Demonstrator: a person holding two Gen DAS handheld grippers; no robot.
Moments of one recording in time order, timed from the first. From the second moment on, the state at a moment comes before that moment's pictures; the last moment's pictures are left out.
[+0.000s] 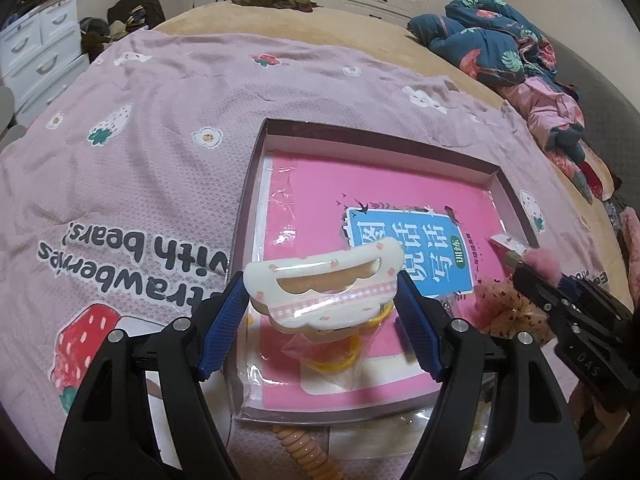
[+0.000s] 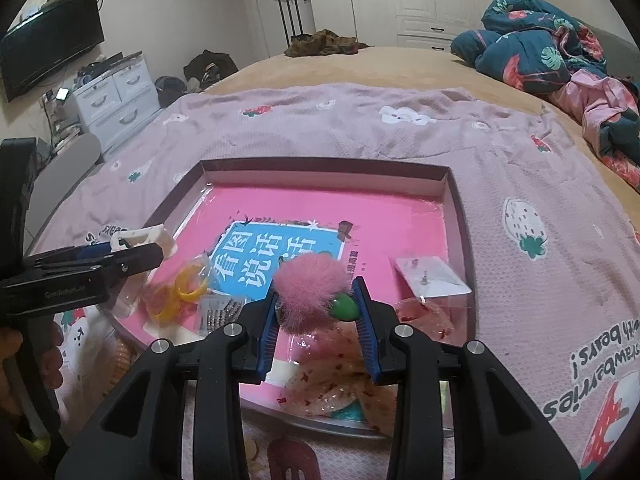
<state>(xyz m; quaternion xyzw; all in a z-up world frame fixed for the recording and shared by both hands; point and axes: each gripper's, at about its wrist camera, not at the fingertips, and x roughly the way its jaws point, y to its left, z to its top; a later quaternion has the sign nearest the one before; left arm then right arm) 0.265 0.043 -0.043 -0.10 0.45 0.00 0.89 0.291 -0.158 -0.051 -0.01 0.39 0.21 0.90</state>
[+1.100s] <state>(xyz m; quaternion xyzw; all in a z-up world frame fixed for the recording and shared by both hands) 0.214 0.063 -0.011 -0.13 0.42 0.01 0.90 0.251 -0.163 -0.029 0.00 0.38 0.20 0.90</state>
